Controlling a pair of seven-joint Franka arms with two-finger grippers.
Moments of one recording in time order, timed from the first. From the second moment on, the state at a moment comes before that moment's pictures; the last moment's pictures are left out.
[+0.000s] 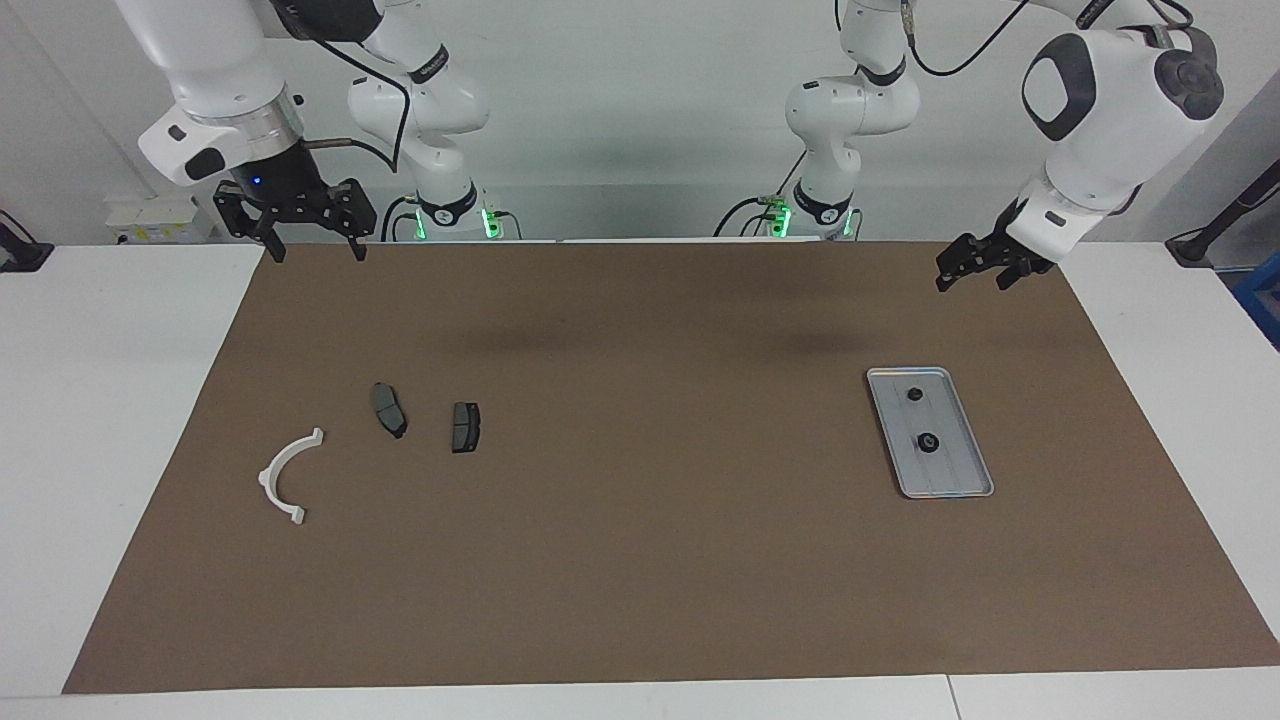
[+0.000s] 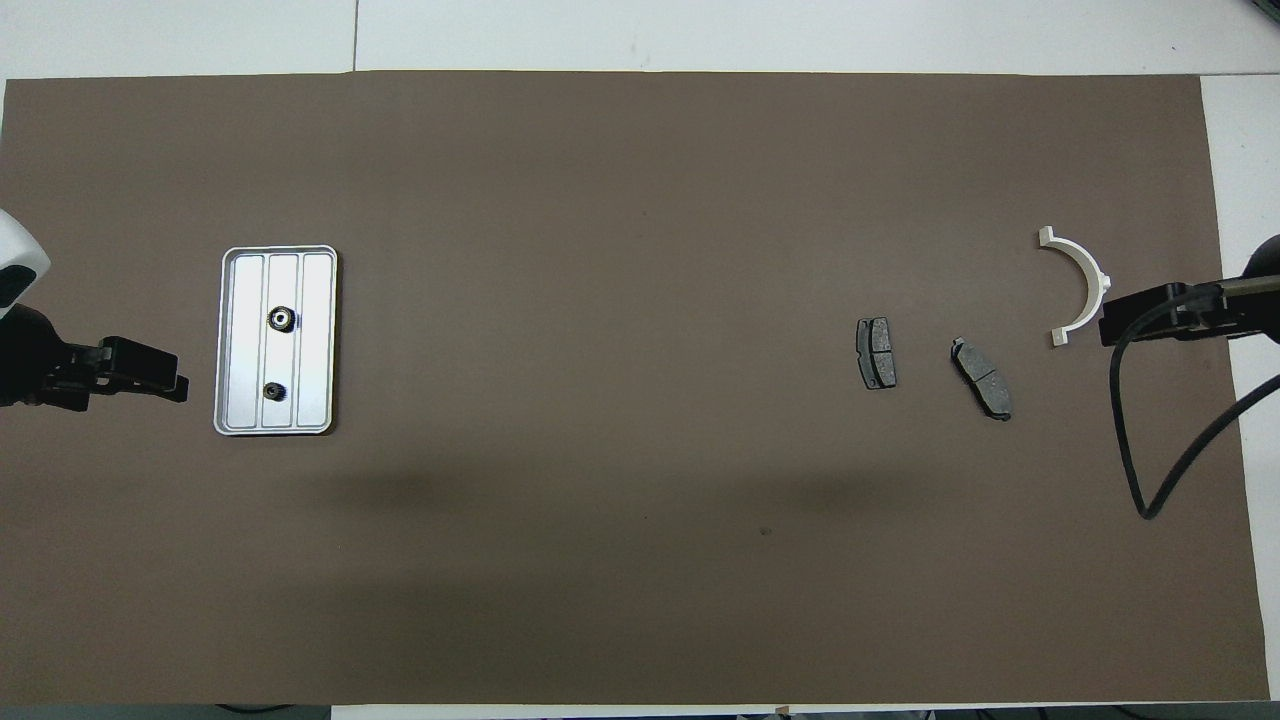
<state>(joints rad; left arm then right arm) 0.01 -0.08 0.00 -1.81 -0.06 1.57 0.01 0.03 -0.07 -0.01 -1.62 -0.03 1.53 0.00</state>
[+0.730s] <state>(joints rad) -0.01 -0.12 0.00 -1.71 -0.06 1.57 0.00 0.03 -0.07 0.00 -1.62 -0.03 1.53 0.00</state>
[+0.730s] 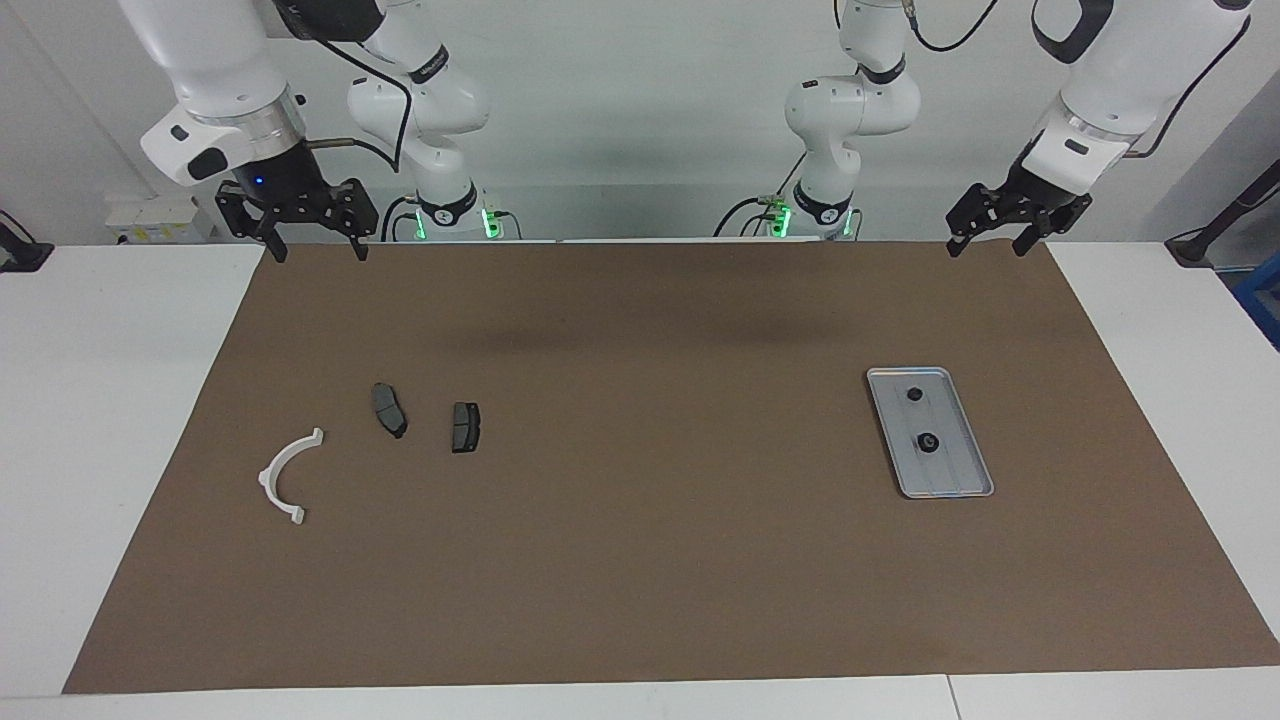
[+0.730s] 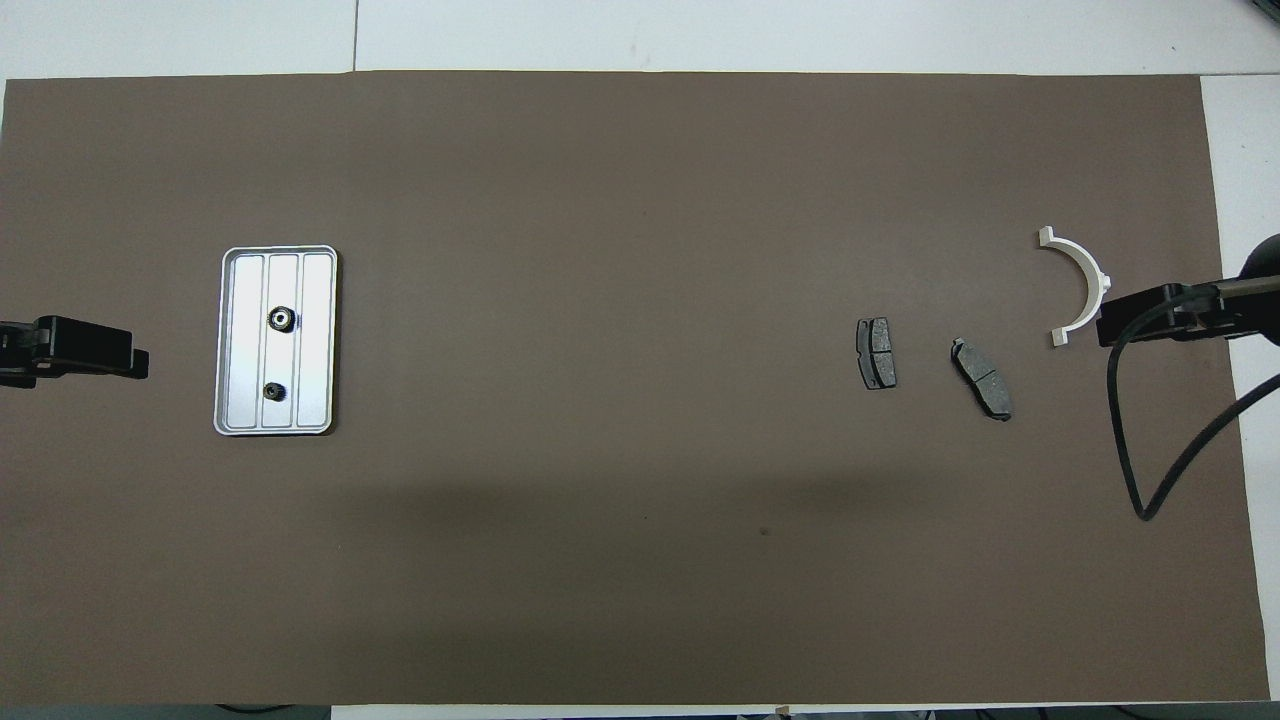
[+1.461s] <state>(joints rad) -0.02 -0.12 0.00 -1.71 0.01 1.57 0.04 0.03 -0.07 0.00 -1.62 -0.03 1.53 0.00</state>
